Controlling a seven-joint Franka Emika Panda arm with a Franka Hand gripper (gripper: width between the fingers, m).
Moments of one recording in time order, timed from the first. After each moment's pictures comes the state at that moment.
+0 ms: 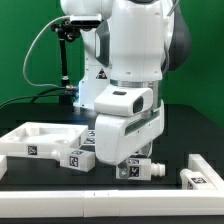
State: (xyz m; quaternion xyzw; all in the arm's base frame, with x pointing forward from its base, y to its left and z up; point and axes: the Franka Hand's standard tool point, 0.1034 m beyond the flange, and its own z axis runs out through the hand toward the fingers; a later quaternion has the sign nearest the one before) arm 0.555 0.027 0.012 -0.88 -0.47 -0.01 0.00
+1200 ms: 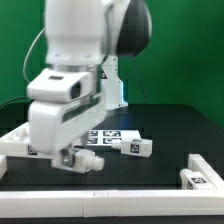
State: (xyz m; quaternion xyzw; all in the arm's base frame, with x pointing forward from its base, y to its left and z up) arm 0.558 -0.093 0.027 -0.85 -0.53 0.02 0.01
